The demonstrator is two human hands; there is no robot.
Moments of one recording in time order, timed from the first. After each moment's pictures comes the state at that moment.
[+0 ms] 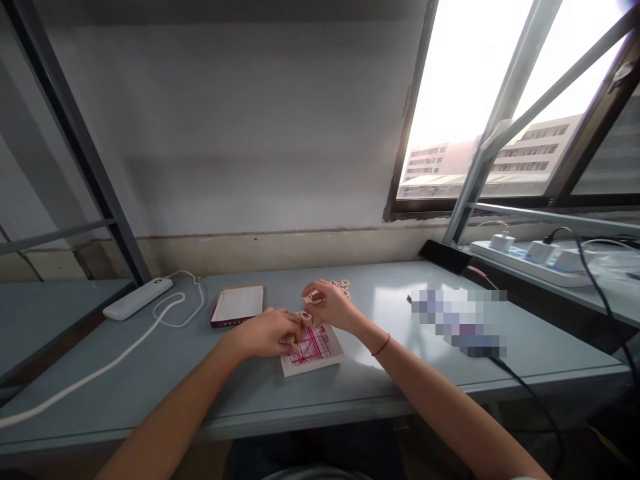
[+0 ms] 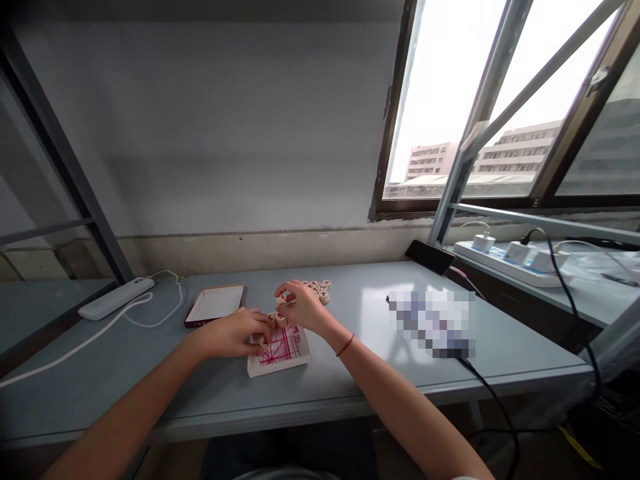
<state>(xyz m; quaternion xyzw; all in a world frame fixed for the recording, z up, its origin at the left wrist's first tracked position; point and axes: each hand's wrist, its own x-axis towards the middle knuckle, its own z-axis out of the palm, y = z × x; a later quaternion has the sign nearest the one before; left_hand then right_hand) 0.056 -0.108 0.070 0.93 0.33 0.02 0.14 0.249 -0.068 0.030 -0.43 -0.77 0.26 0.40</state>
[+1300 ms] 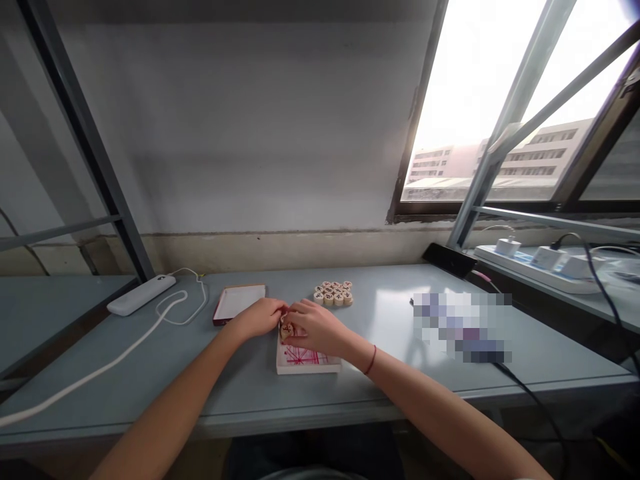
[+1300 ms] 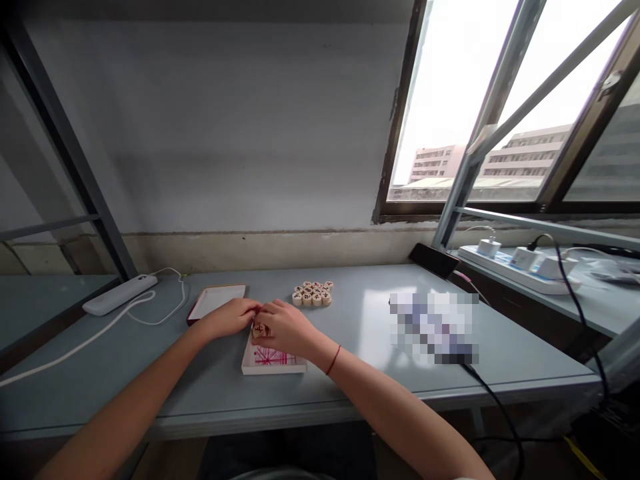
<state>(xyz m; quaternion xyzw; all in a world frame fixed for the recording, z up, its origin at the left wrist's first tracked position) 0.039 -0.074 0.050 0.87 0.46 0.10 0.14 0.221 -0.090 0.023 -0.28 -0.93 -0.02 0.26</state>
